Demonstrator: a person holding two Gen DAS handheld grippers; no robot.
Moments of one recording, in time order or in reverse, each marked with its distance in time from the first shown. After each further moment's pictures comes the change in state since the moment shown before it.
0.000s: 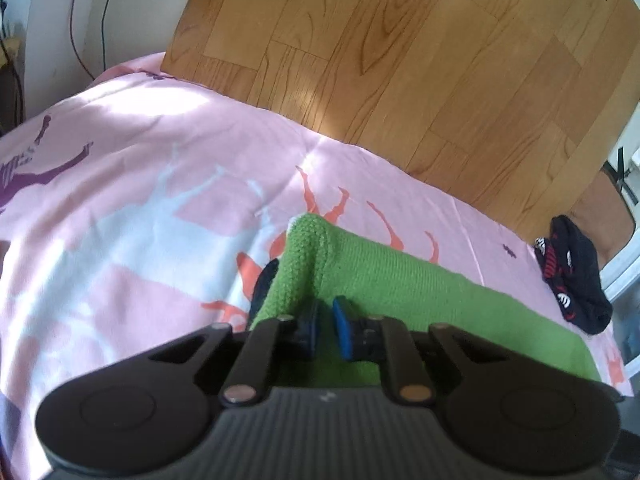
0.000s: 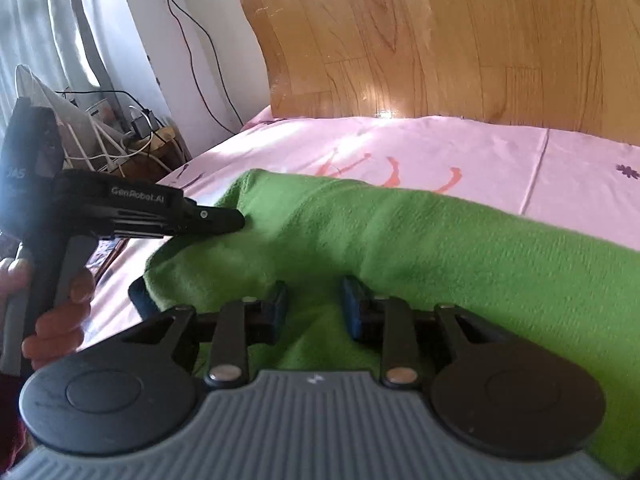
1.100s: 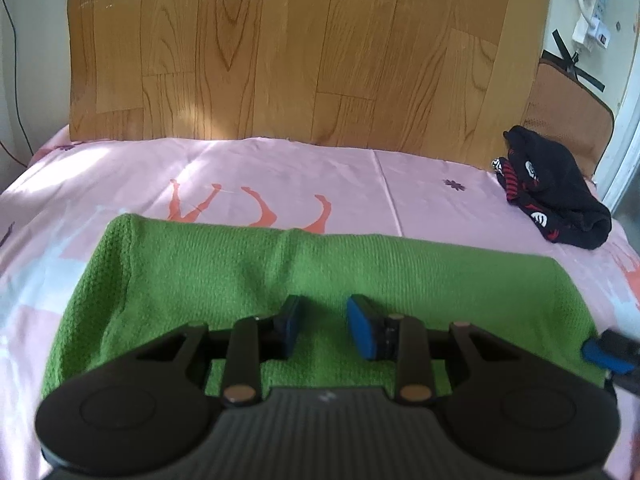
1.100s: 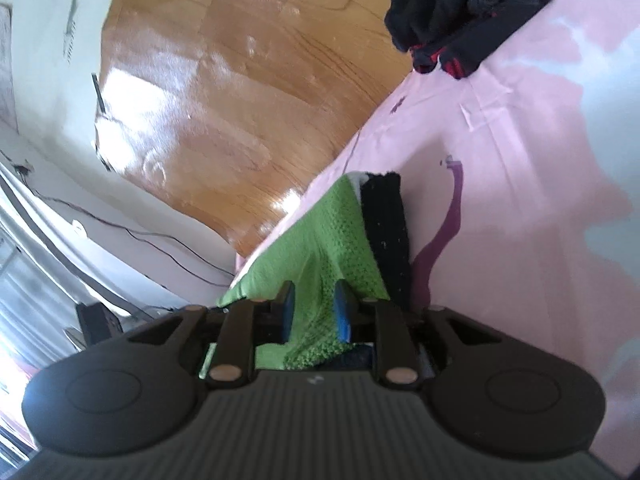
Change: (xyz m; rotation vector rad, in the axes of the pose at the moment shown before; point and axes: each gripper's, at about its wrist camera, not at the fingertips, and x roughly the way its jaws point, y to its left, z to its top) left arm 0.036 -0.130 -0.039 0.319 -0.006 0.060; right arm -0.146 -0.151 -0.106 0.713 -0.337 0.142
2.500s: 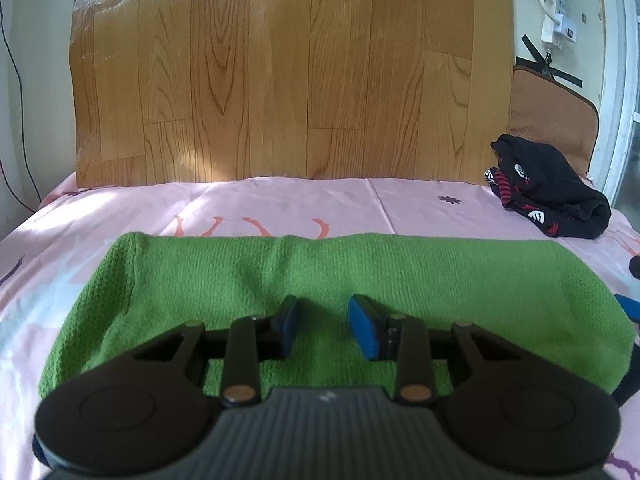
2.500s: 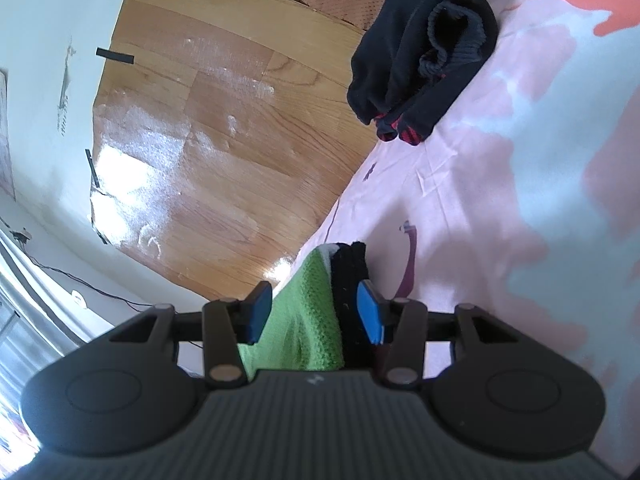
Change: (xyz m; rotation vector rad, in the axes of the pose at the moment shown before) left arm -0.004 -0.010 -0.030 0.091 -0.170 0.026; right arm -0.018 -0.018 0.008 0.077 -0.192 -0.026
